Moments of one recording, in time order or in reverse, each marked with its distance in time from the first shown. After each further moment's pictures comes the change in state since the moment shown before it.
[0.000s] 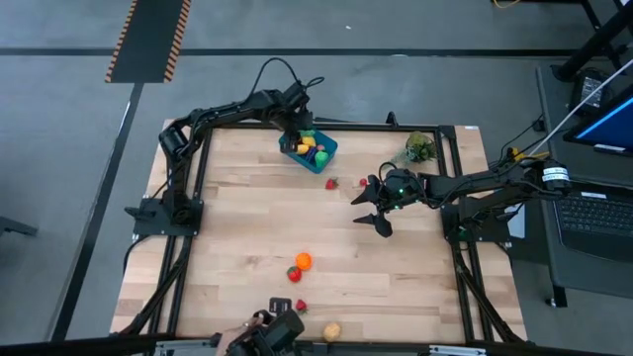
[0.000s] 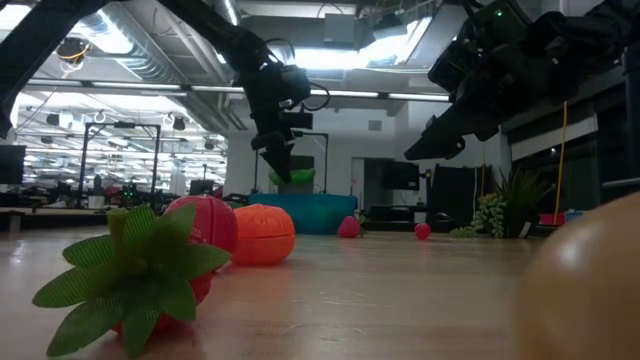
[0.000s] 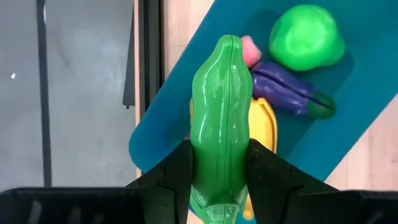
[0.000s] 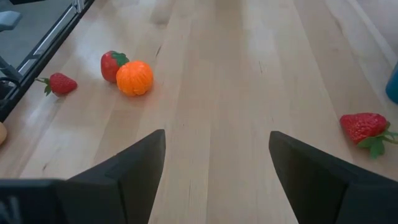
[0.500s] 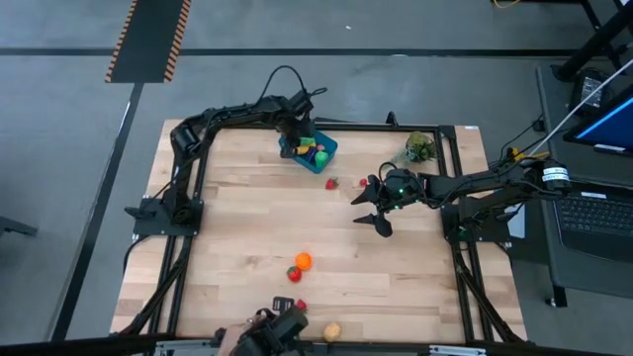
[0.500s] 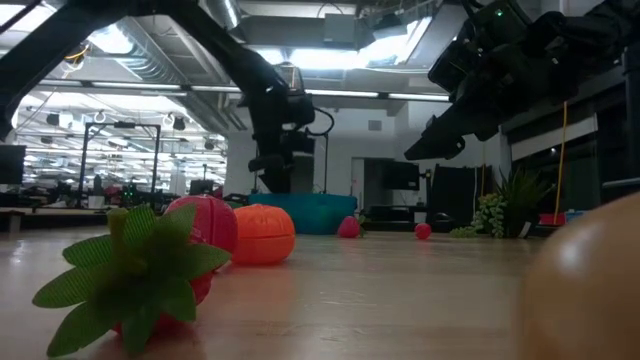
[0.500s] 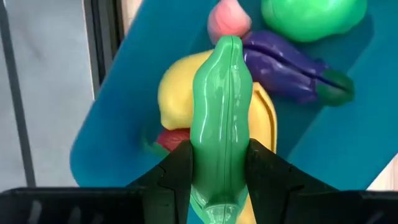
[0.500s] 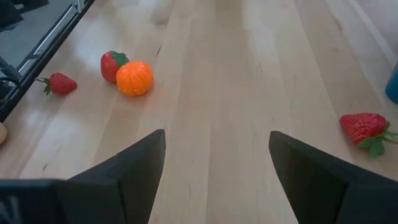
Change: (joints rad) left arm 0.003 0.104 -0.001 0.003 -0.002 0.043; right arm 0.000 0.000 0.000 0.000 0.000 0.000
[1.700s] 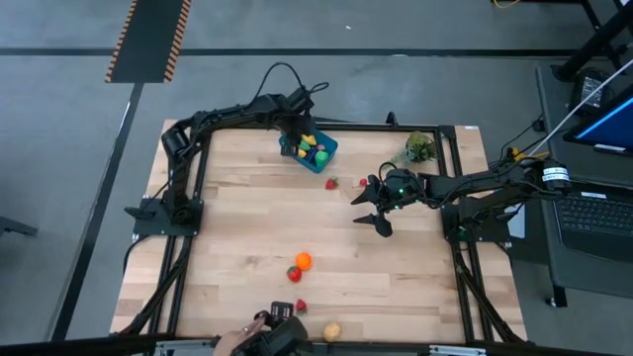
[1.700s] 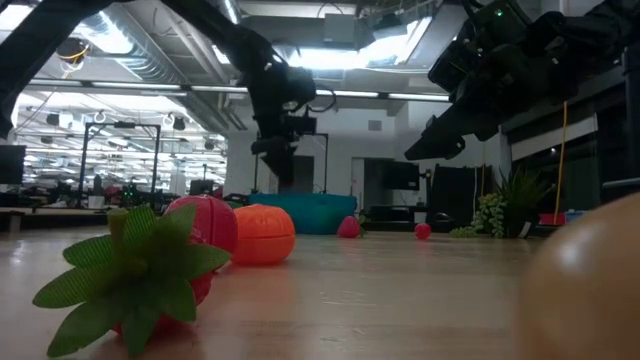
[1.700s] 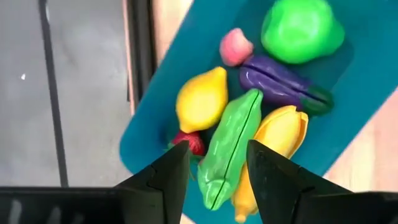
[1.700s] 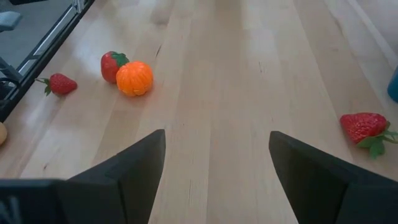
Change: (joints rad) left arm -0.041 -0.092 0.000 -0.009 -0.068 -0.023; right arm 0.000 0.000 0.000 0.000 0.000 0.002
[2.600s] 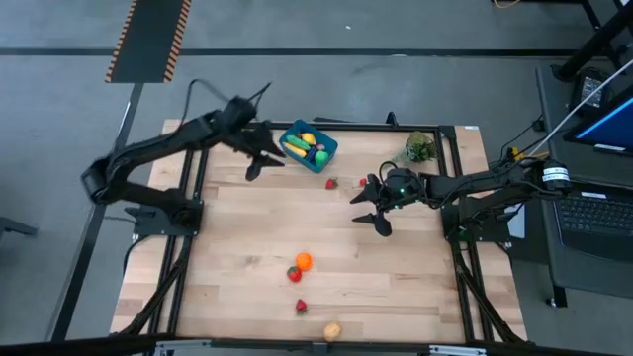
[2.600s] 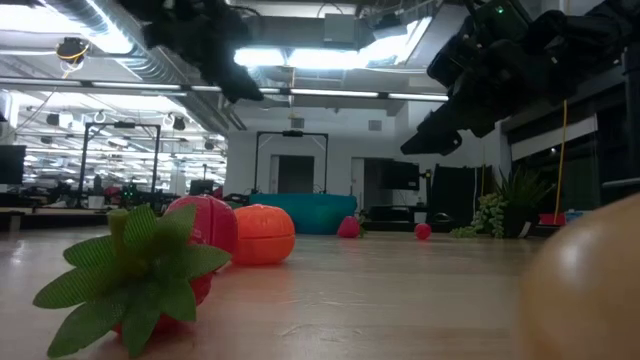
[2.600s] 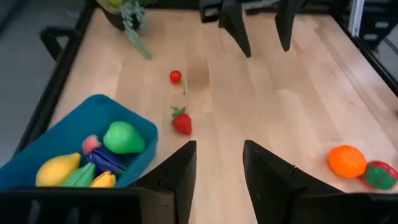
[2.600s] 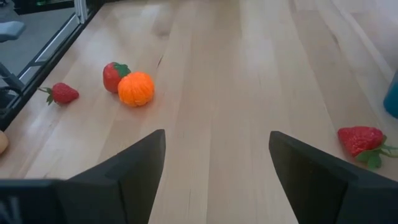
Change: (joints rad) left arm 0.003 -0.724 -0.602 0.285 0.661 -0.330; right arm 0.000 0.000 0.000 0.038 0.000 0.000
